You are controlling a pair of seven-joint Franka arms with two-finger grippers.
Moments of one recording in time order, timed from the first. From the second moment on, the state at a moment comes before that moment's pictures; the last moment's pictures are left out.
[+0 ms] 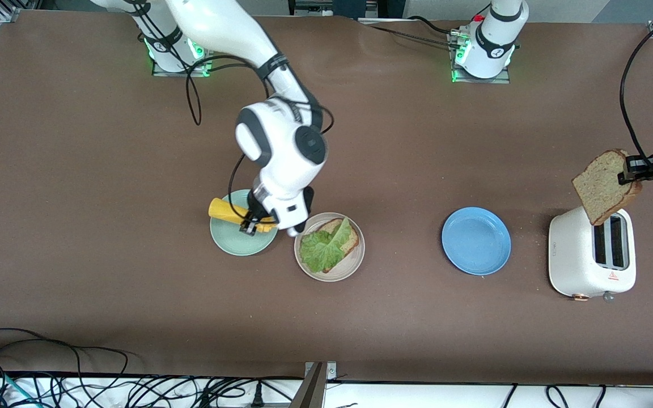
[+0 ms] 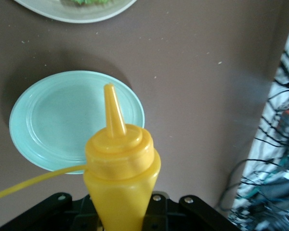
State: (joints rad) left arm 0.22 0.29 -0.18 -1.28 0.03 1.44 0.03; right arm 0.96 0.83 -0.39 -1.15 -0.37 1.79 -0.57
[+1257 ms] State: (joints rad) left arm 0.22 0.29 -0.18 -1.28 0.02 1.44 0.02; right arm 0.92 0.79 -0.43 -1.15 -0.26 1.79 -0.55
